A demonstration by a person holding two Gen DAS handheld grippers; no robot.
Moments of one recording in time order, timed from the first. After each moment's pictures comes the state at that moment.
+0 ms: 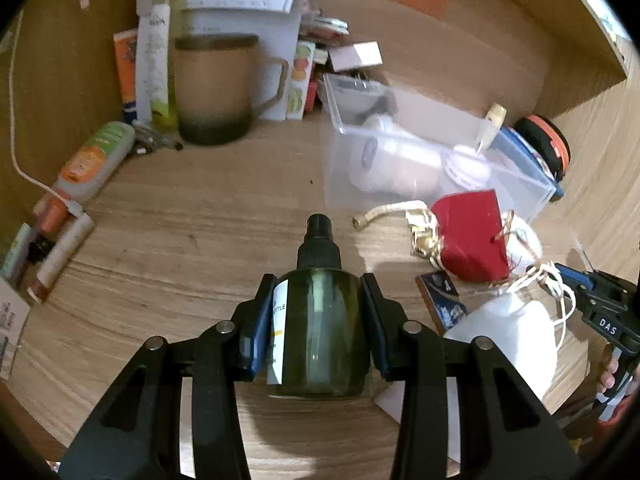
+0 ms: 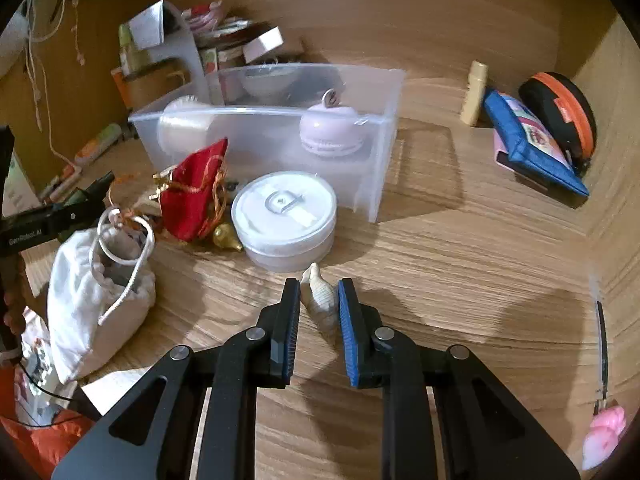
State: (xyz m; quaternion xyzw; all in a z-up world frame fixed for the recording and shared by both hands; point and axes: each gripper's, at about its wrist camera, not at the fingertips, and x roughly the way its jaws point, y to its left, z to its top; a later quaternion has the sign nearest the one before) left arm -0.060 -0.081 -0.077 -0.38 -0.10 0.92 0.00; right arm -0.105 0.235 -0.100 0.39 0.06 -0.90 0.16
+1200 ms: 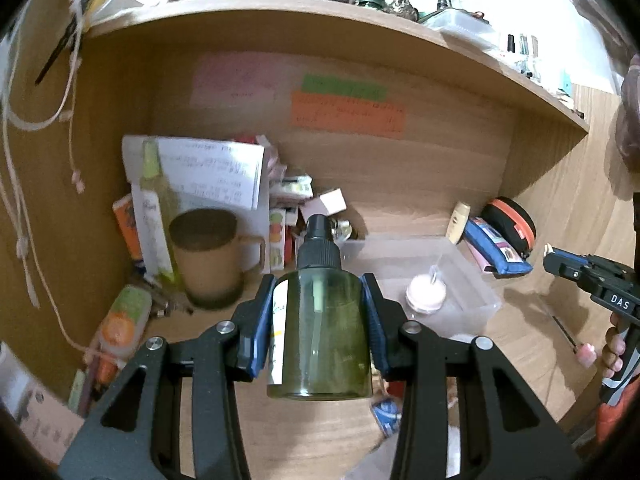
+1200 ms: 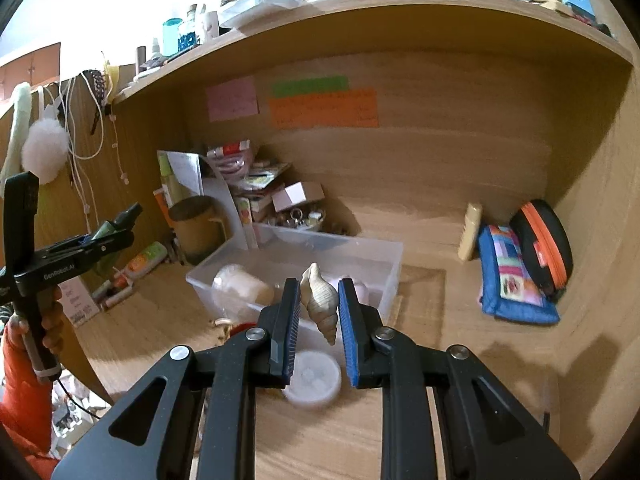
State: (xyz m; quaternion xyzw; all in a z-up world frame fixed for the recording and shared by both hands) left arm -0.075 -0.075 0.054 -0.24 -0.04 0.97 0.02; right arm -0.116 0.231 0.034 0.25 0.02 -0.94 0.22
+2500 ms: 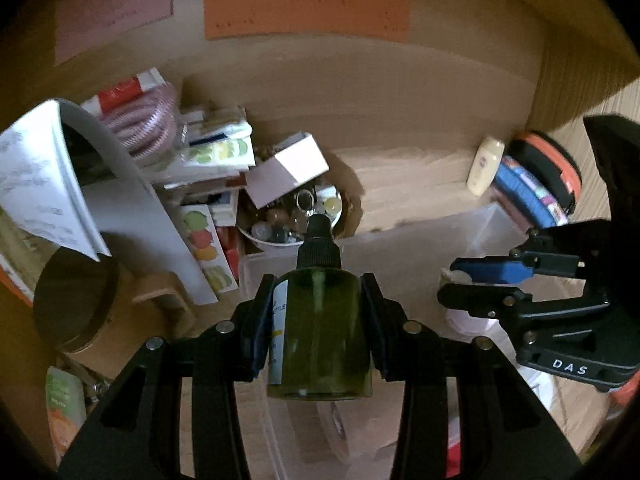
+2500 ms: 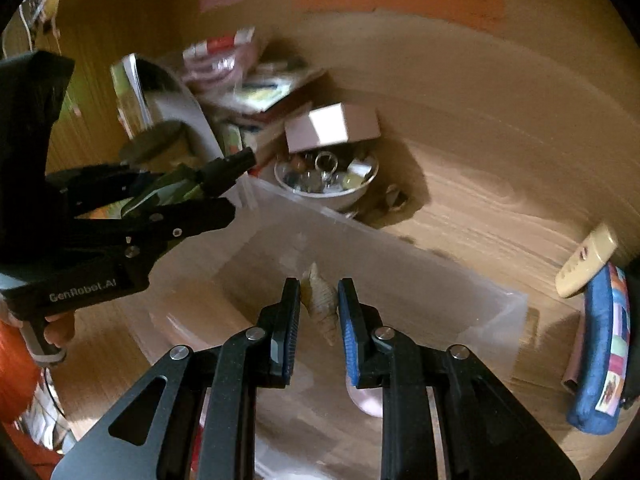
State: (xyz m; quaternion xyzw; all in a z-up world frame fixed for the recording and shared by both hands) left arm -0.261 -0.056 -0.007 -0.37 0.02 0.92 0.08; right arm -0.276 0.110 -0.032 0.41 0.11 -0.86 0.28
